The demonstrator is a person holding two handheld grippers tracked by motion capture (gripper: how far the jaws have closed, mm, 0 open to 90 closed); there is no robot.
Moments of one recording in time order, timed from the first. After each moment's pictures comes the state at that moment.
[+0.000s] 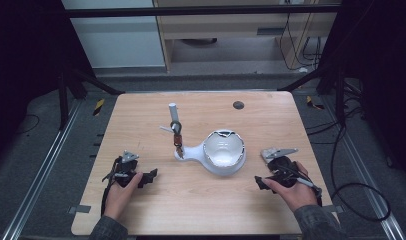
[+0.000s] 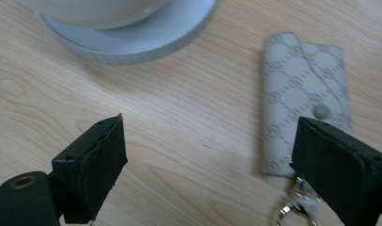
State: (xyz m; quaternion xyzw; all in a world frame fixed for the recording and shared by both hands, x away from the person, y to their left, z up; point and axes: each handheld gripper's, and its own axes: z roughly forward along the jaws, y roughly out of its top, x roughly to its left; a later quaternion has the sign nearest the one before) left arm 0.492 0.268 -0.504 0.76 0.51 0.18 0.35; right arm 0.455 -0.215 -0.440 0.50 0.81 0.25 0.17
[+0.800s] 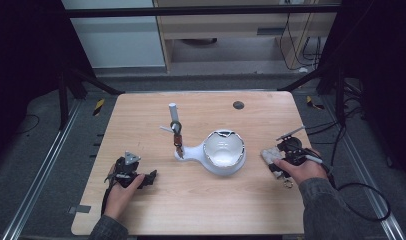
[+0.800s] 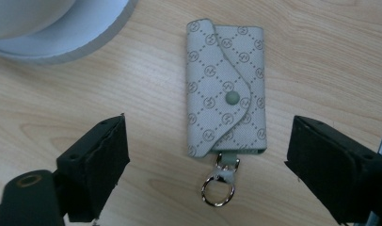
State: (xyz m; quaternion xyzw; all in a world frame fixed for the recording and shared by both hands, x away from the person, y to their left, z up) left arm 0.491 0.262 -0.508 0.78 0.49 0.22 0.32; right arm 0.498 -0.241 -0.410 0.56 0.81 0.15 0.13
